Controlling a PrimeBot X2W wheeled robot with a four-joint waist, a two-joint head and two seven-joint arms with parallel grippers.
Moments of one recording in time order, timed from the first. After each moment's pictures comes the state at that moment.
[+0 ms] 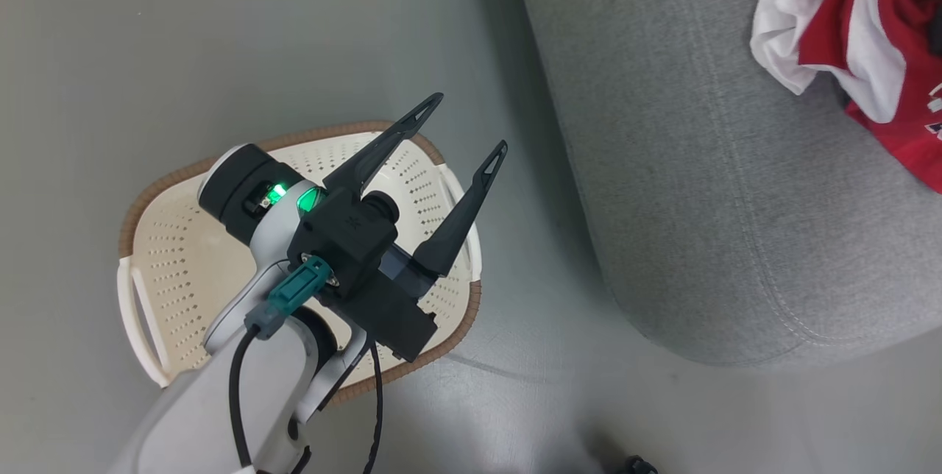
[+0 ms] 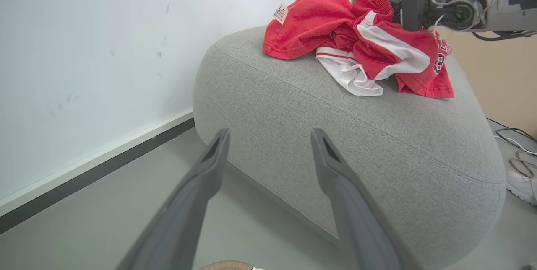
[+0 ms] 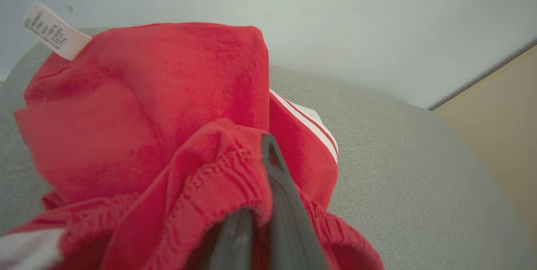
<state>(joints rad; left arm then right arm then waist) -0.59 0.27 -0.58 -0.08 -0.30 -0.07 0.04 -1.20 -0.42 0.27 0.93 0.15 -0.01 -0.10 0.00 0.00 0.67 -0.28</state>
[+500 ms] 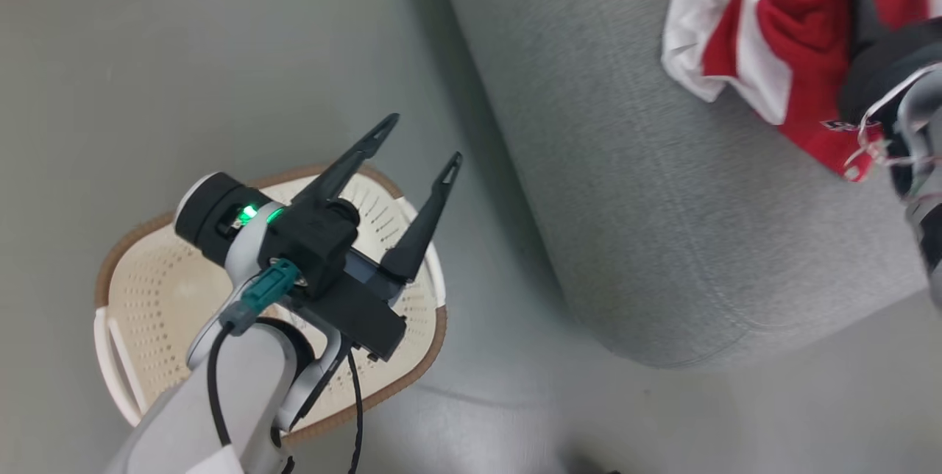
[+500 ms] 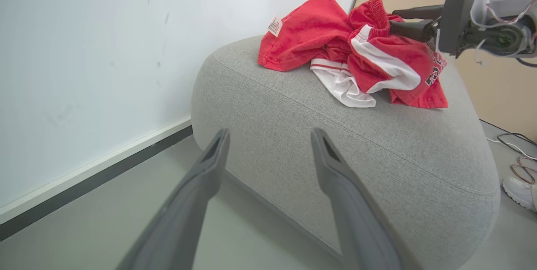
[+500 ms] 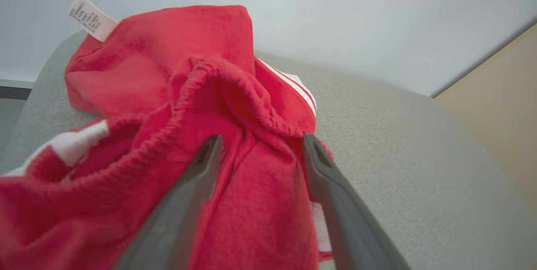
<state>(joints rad) -0.54 0.28 -0.54 -0.01 -0.32 -0.05 0.01 -1.13 -0.33 0.30 1.01 0.16 0.01 -0.21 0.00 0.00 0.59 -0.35</state>
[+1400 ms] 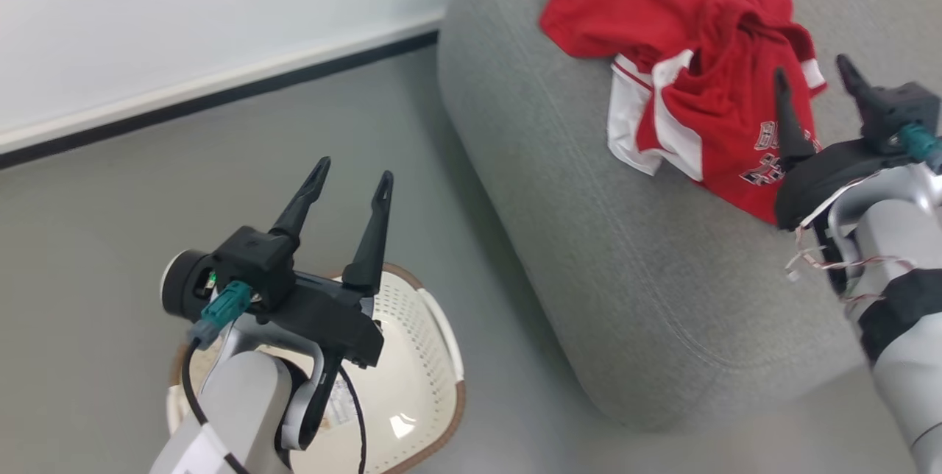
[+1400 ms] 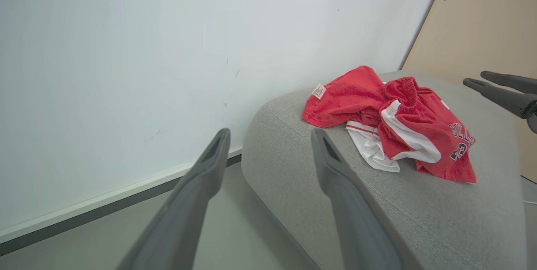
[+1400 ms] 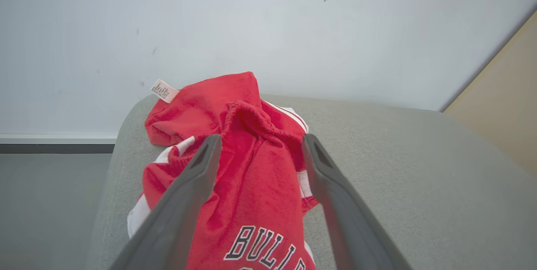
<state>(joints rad) -0.44 0.18 -0.43 0.18 -0.42 0.05 -0.13 -0.89 -0.28 0.31 0.91 0.19 0.02 -0.25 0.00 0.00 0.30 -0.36</state>
